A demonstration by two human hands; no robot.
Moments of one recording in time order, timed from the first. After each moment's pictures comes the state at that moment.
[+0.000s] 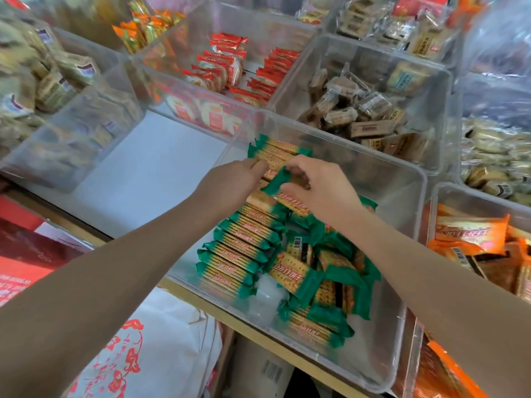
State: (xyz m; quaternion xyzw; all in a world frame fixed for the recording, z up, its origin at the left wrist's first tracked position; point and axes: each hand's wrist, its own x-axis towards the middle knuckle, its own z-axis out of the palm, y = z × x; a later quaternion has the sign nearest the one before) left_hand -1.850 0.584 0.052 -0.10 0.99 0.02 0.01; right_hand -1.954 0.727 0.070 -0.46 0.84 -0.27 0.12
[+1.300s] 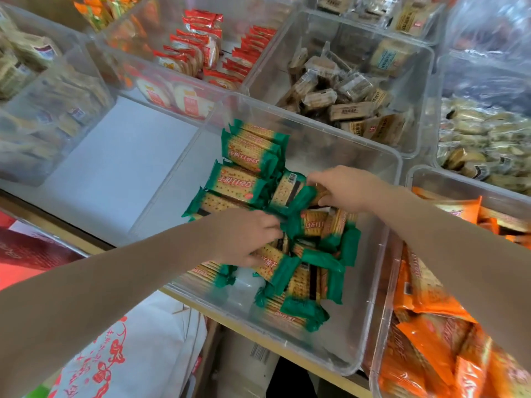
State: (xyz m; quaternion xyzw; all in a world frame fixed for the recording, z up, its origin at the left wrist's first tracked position) left_hand -1.838 0.646 0.032 0.17 0.97 0.03 0.19; right_hand -2.021 0.775 0.052 -0.53 0.81 0.09 0.22
